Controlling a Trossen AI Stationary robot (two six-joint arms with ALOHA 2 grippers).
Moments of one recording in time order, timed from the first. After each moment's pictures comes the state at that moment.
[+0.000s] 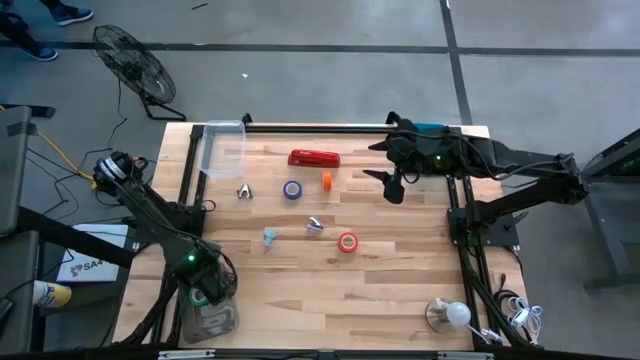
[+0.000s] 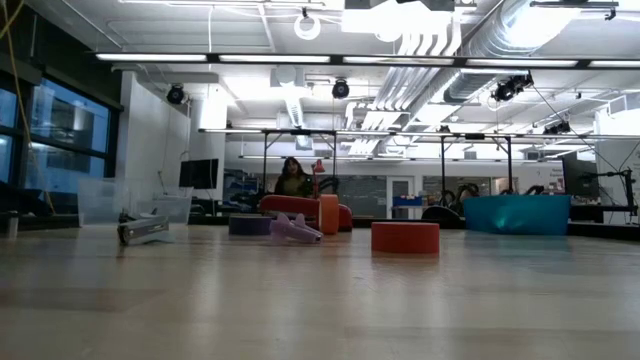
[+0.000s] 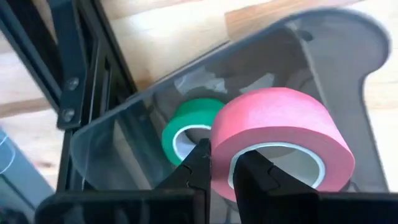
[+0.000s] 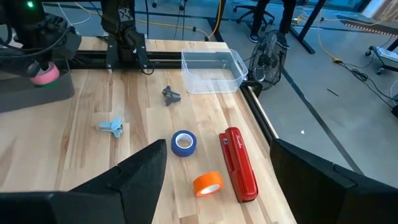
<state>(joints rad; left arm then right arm) -0.83 1.38 0.89 -1.03 0.23 -2.18 -0.06 1.17 1.33 -0.61 0.23 -0.06</state>
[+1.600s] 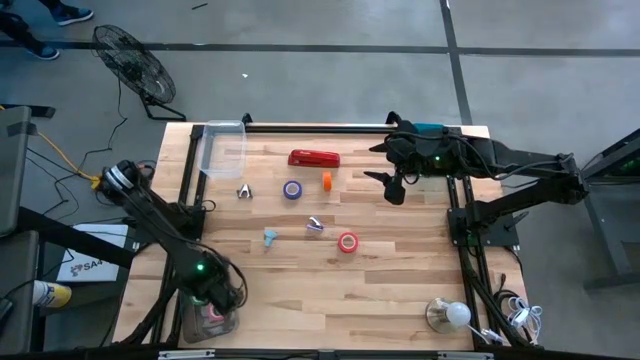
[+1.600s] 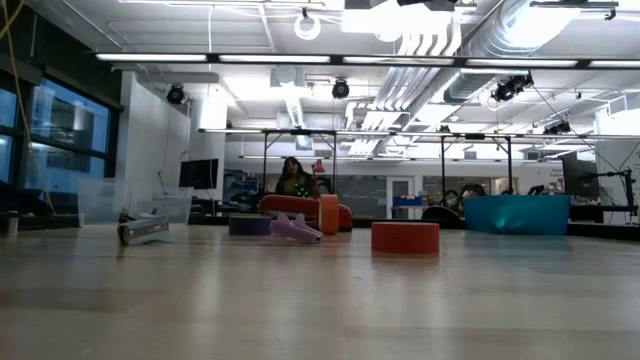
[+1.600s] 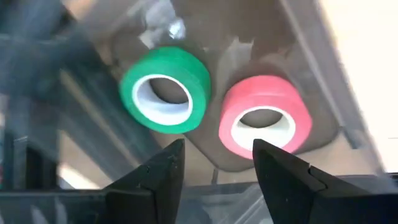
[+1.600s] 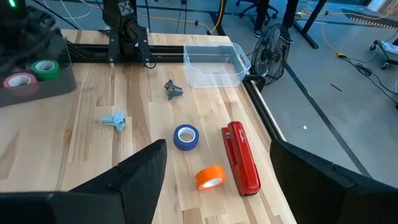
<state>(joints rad) -0.82 1.49 1.00 -0.98 0.34 -2.07 -0.06 1.17 1.33 -0.64 0.22 -0.05</state>
